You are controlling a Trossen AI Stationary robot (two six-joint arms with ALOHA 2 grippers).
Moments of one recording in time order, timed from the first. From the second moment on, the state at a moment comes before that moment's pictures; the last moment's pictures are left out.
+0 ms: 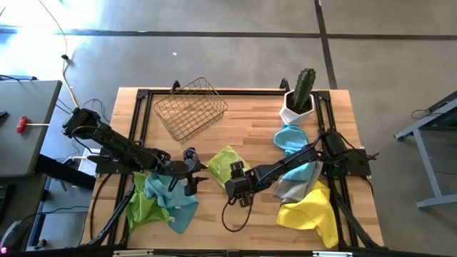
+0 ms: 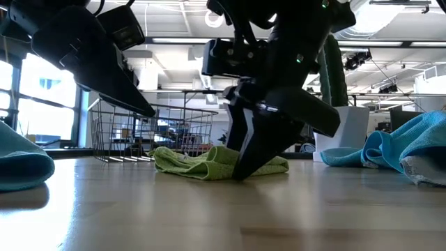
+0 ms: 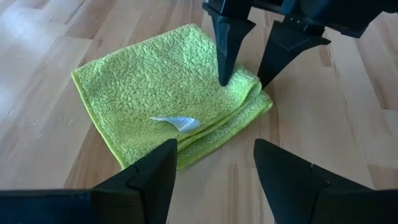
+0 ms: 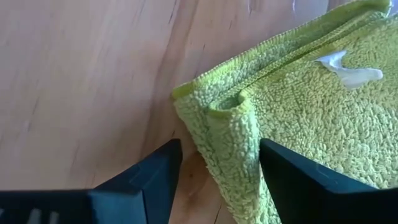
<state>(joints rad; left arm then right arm) -0.25 1.36 0.52 0.13 -0.33 -0.36 0.31 2.09 1.36 -0.41 0.25 -0.06</state>
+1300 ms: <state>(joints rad) -0.35 1.36 0.52 0.24 -0.33 0.11 0.23 2.10 1.62 -0.70 0.20 0.09</state>
